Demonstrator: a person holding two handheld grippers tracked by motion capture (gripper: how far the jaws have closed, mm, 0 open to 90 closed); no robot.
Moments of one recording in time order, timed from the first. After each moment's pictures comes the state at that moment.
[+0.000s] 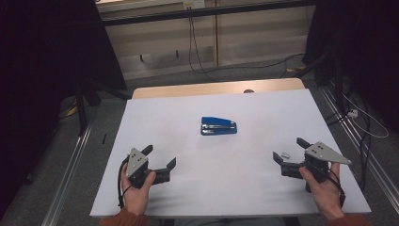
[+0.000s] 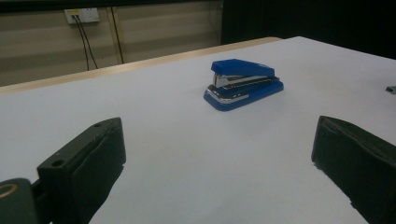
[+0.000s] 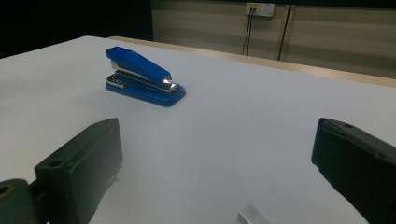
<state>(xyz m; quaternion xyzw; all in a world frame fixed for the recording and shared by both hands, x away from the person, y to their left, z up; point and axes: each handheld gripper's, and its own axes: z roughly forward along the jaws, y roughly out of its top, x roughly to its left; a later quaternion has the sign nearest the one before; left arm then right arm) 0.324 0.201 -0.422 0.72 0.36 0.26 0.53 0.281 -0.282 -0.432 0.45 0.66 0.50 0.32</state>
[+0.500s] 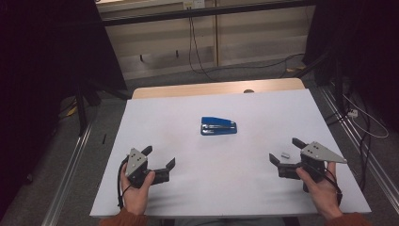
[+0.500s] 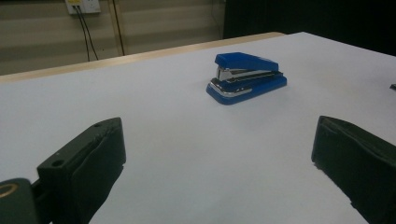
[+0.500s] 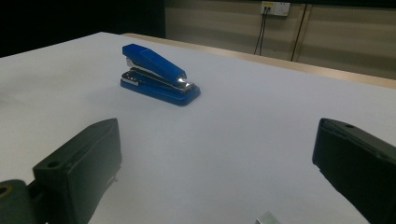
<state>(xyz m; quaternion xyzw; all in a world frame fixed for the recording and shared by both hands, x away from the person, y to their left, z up) 0.326 0.203 -0.424 0.72 0.37 0.25 0.53 0.284 -0.274 -0.432 0.43 0.68 0.50 0.31</state>
